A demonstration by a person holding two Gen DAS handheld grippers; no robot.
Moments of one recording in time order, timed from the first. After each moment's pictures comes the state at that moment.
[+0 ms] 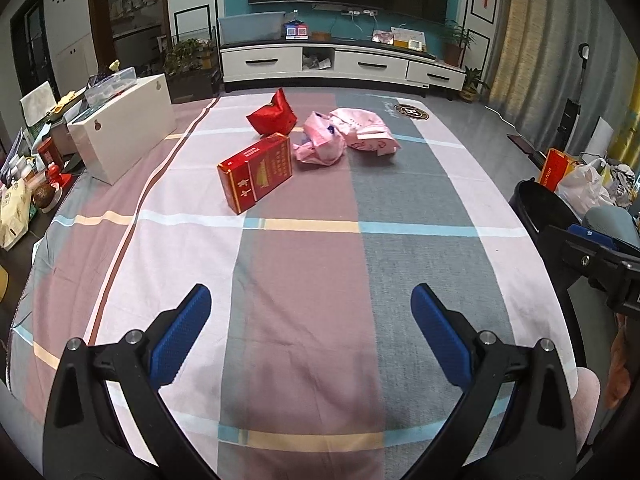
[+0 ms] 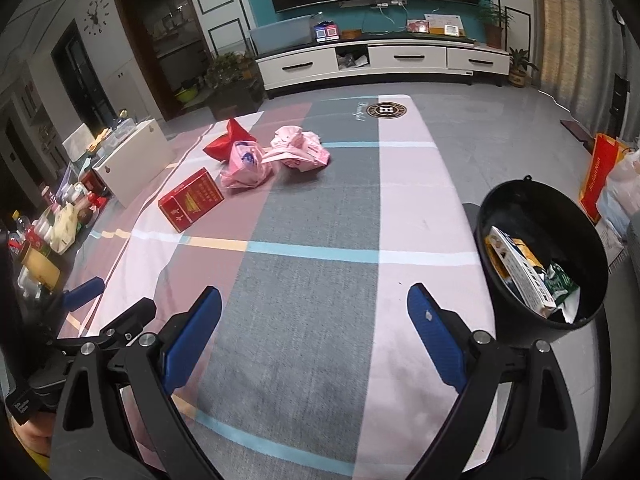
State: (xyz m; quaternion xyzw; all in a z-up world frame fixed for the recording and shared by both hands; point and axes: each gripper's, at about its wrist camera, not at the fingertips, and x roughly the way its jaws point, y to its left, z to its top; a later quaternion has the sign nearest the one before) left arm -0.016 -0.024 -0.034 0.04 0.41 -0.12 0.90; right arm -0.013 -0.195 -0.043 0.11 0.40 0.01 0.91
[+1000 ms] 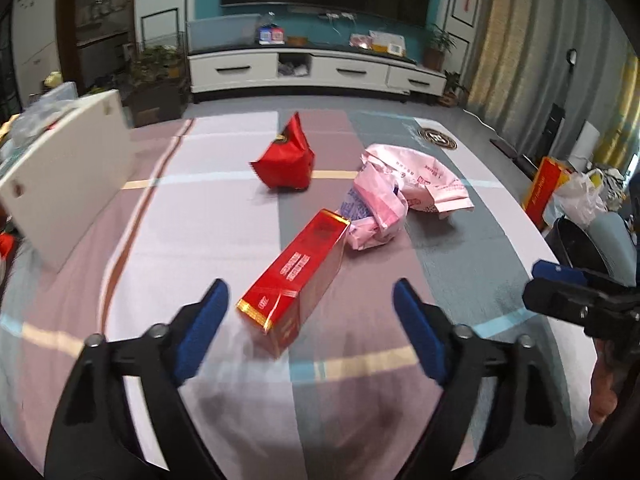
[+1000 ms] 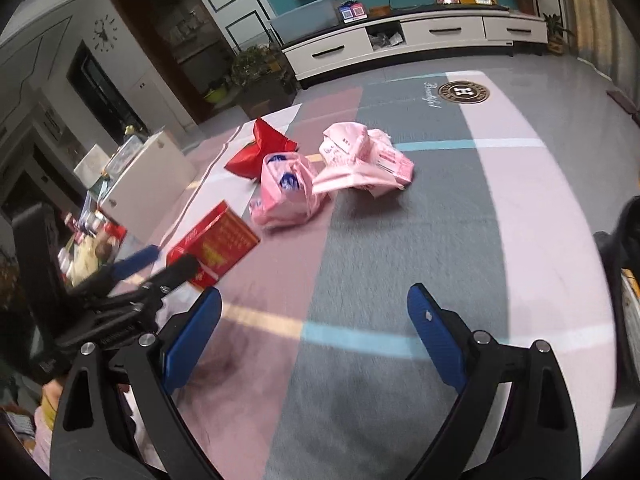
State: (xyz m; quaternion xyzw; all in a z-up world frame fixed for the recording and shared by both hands) left arm 0.149 0.002 -0.065 0.04 0.40 -0.19 0.90; right arm 0.126 -0.171 -0.085 0.19 0.41 0.08 0.89
